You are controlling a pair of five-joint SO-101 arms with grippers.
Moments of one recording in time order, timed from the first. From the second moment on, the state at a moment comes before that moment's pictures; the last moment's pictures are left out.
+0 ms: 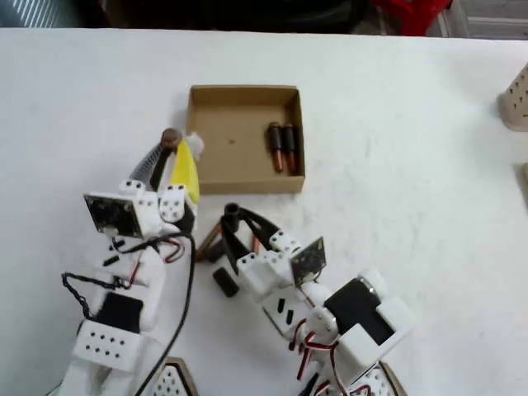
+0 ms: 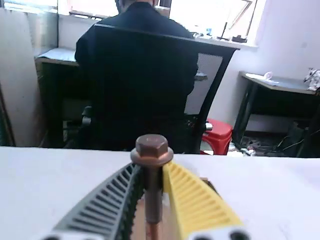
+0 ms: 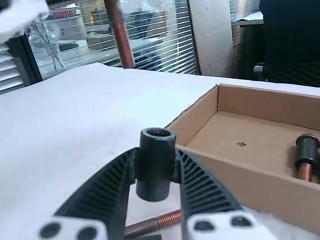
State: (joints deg) left arm 7.7 -77.3 87.2 -3.6 11.6; right arm -40.4 7.6 95.3 -91.1 -6.4
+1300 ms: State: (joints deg) left arm 22.9 -95.0 82.6 19.5 11.6; right arm -40.4 7.6 95.3 -91.1 -6.4
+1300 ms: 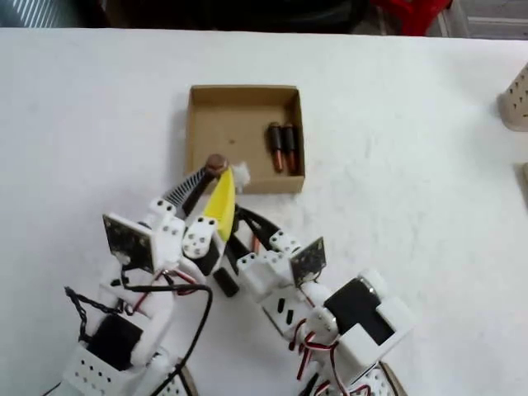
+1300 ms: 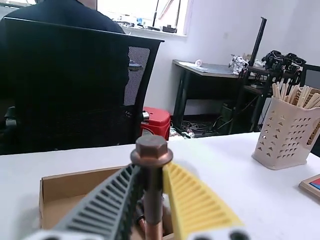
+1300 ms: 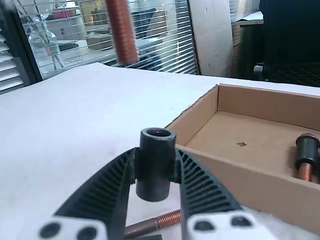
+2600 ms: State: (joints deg) left arm 22.9 -70.9 81.0 9.9 6.5; right arm -40.4 7.6 94.7 -91.1 -6.4
